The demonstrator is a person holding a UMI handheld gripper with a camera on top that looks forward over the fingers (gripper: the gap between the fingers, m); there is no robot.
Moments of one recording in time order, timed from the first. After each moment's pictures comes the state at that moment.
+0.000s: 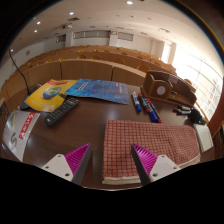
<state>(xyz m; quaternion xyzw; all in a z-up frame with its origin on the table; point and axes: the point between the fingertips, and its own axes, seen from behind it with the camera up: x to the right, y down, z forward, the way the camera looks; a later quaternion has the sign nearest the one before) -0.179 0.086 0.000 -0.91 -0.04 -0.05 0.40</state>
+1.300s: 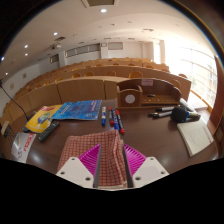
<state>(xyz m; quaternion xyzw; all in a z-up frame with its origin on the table) -0.046 0.081 0.066 -0.89 0.02 0.03 0.46</state>
